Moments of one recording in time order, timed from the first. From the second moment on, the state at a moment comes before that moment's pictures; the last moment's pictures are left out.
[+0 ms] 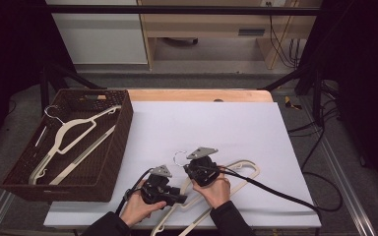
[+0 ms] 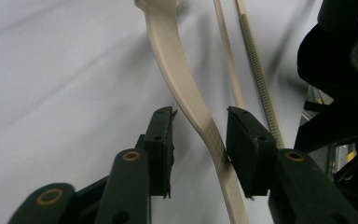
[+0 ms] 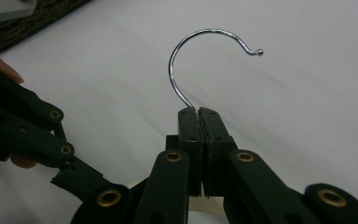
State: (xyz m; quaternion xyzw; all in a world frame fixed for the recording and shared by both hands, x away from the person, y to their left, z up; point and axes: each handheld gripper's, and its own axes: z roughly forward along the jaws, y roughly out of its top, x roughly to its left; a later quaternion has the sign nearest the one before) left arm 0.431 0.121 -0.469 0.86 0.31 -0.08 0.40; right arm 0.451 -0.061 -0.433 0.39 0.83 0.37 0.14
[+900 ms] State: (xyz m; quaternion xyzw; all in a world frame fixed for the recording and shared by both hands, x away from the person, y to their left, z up) left arm 0.421 0.125 -0.438 0.80 0.36 -0.12 0.47; right arm 0.433 -0.086 -0.387 0.34 0.82 0.43 0.15
